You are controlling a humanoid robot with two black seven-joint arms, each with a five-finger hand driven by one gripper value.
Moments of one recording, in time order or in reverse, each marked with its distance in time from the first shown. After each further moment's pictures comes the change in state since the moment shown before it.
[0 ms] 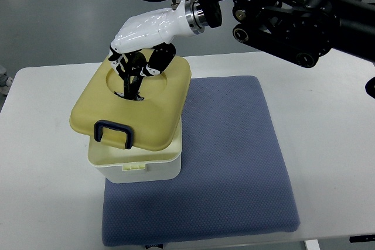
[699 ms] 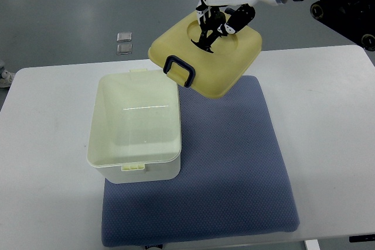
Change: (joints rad) left arm 0.000 0.000 0.000 0.000 0.000 0.000 0.000; right arm -0.120 -0.270 0.001 -0.127 0.003 -0.082 0.000
